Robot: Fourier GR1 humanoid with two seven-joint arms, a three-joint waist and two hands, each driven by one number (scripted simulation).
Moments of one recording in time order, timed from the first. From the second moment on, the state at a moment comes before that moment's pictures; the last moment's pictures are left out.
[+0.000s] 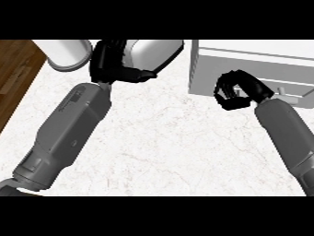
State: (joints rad) left arm -0.92 0.17 -0.24 -0.68 0.69 0.09 -0.50; right arm -0.78 -0.32 0.10 -0.57 0.45 0.20 -0.41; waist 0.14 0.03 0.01
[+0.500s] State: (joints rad) left arm -0.87 0.20 -0.26 -0.73 0.69 0.03 -0.48; right arm -0.77 -0.35 0.06 -0.56 0.37 0.33 -0.43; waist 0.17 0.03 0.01
